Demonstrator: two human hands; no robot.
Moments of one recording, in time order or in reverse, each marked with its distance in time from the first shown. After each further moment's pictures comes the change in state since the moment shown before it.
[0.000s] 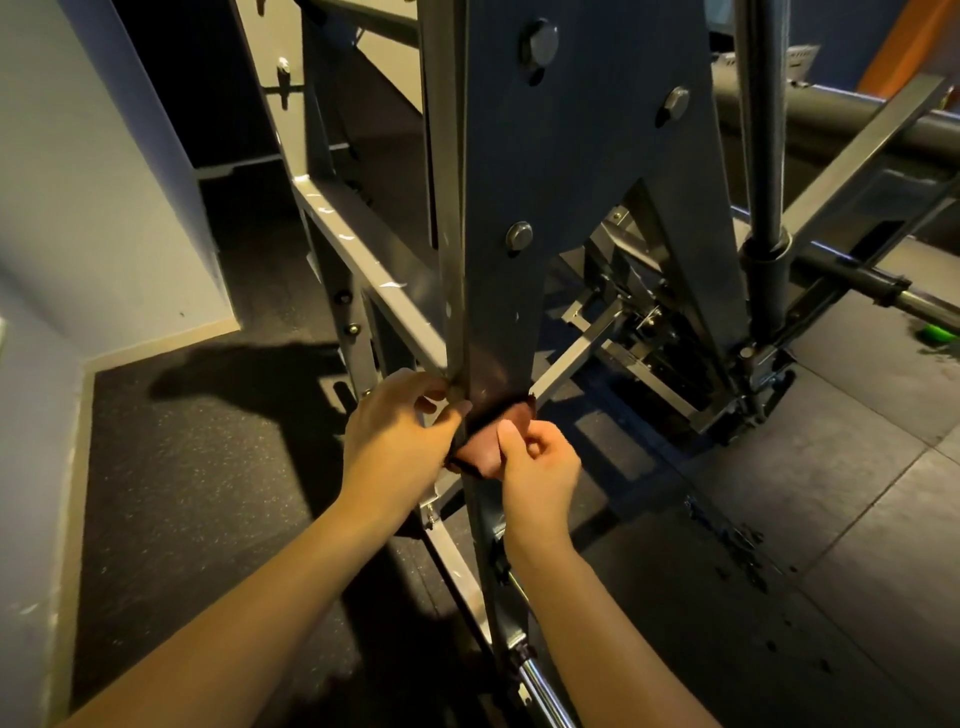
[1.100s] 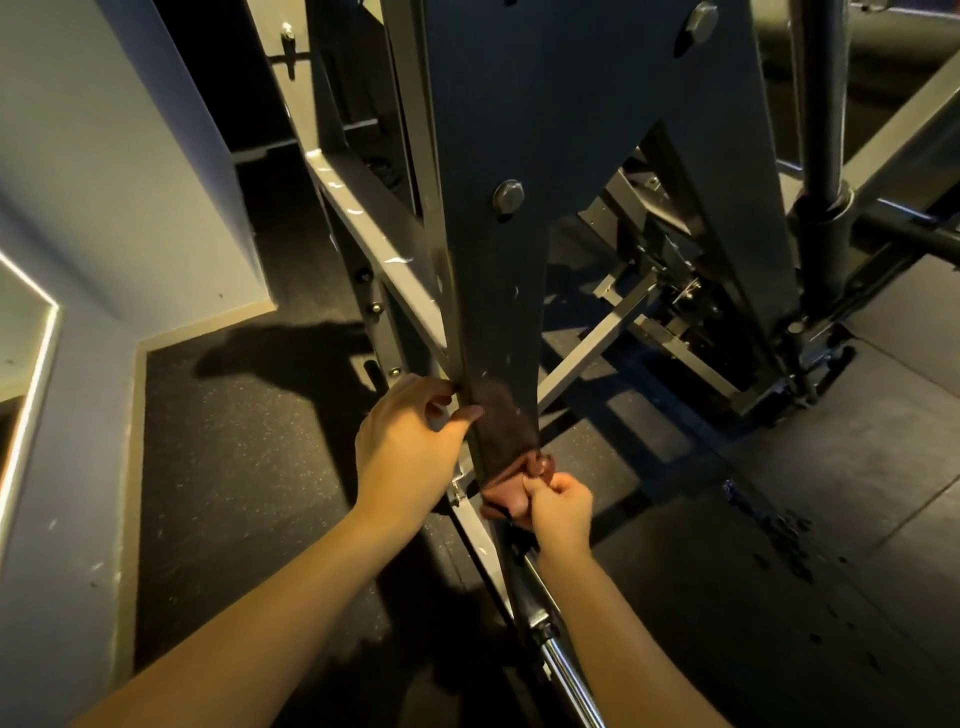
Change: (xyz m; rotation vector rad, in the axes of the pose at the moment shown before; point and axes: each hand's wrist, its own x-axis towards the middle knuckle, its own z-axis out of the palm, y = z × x) left_hand -0.014 -0.013 0.029 0.046 0.026 -0.060; right_hand 0.032 0.061 -0.022 -0.164 -0.059 0.363
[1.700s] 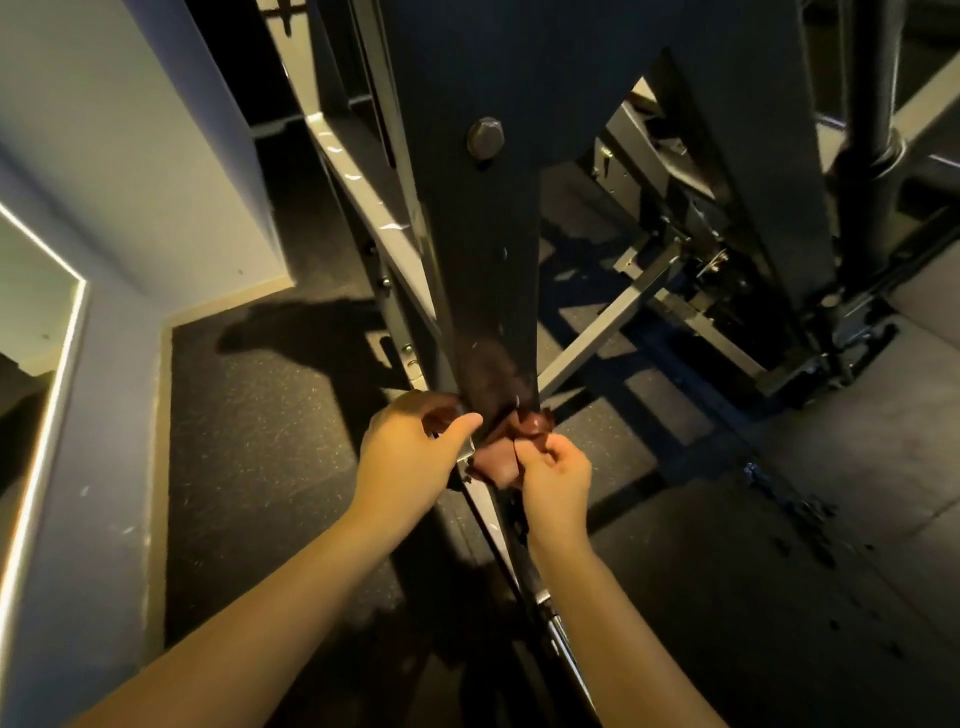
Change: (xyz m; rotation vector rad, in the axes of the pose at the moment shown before) left_hand -0.019 -0.010 0.015 -0.076 -0.127 -0.211; right_hand 0.005 0.004 0.000 0.071 -0.042 -0.196
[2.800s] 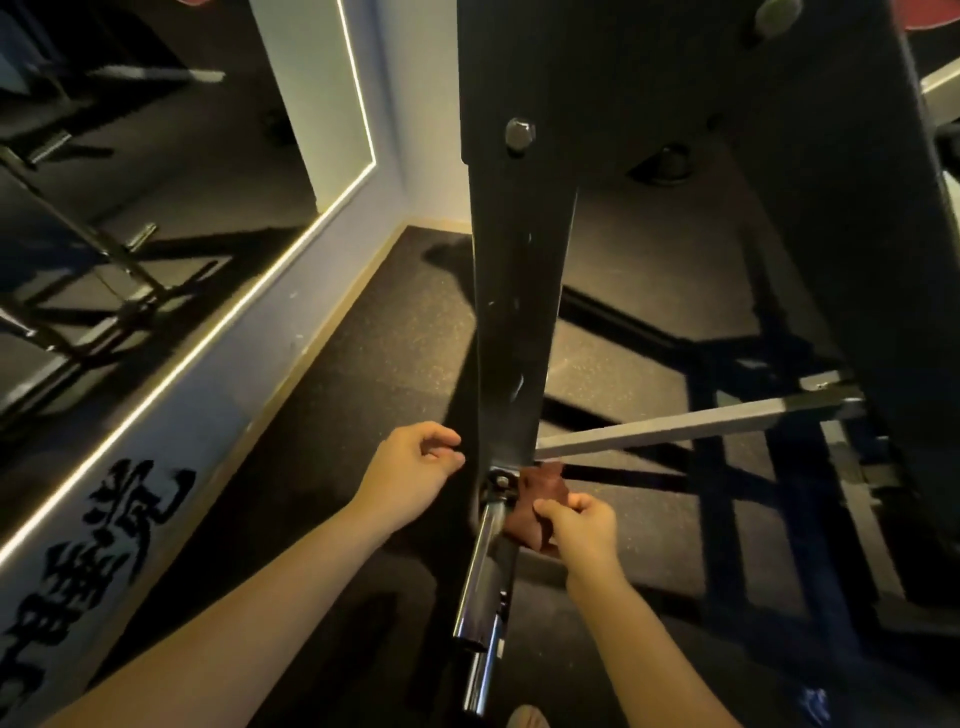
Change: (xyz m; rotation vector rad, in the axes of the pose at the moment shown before) left_hand -0.108 0.039 0.085 -0.121 0.263 -0.505; right_hand 0.079 -0.009 -0.136 -0.491 -0.618 0.110
